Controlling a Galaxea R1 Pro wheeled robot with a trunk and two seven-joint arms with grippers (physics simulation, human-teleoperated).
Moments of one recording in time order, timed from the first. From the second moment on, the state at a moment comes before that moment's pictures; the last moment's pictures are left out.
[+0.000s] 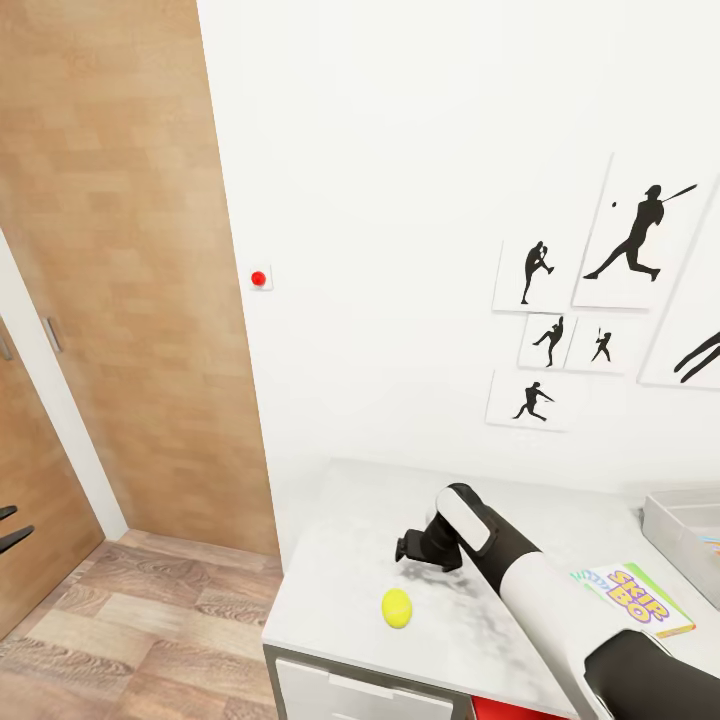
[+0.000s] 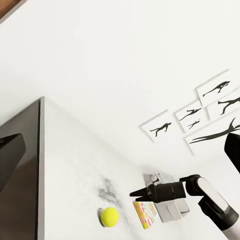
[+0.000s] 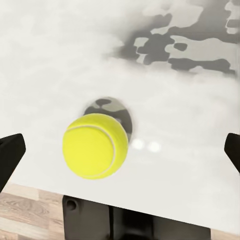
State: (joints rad) left arm -0.46 0.78 0.51 -0.56 0.40 0.78 -1.57; right arm -0.86 0.03 0.45 -0.56 -1.04 0.97 -0.52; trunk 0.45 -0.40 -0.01
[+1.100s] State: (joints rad) left arm -0.46 0.77 0.51 -0.56 0.40 0.78 -1.57; right arm -0.85 0.02 0.45 -0.56 -1.04 0.97 -0.52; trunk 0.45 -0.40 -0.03
